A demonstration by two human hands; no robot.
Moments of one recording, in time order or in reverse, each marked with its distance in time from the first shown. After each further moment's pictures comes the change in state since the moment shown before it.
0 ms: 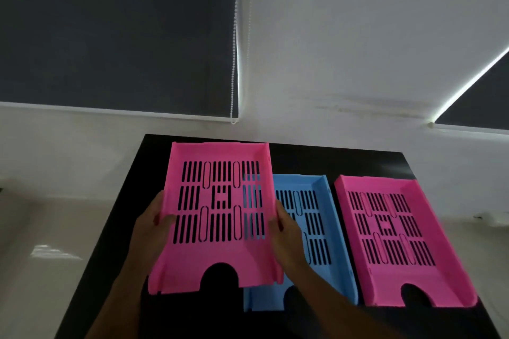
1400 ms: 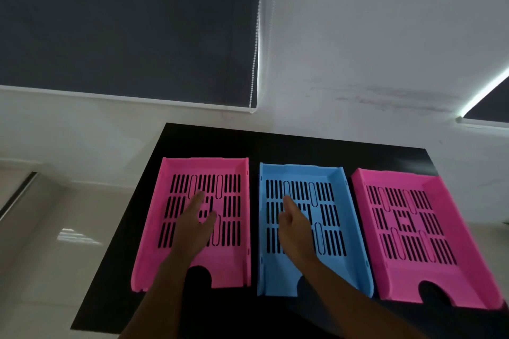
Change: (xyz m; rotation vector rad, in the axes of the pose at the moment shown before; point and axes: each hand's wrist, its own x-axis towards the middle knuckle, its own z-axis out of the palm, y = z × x) left_hand -0.018 -0.033 0.039 0.280 -0.022 -0.003; right_hand -0.009 0.011 0.011 -0.014 -0.060 0.081
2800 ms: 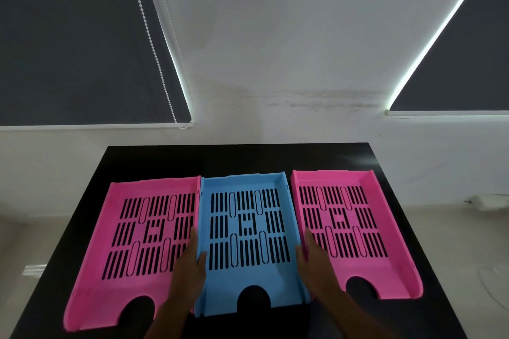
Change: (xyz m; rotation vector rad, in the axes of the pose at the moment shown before) left_hand -0.046 0.036 0.142 0.145 -0.090 -0.041; right_hand 0.001 0.130 -0.173 -0.198 0.015 0.083
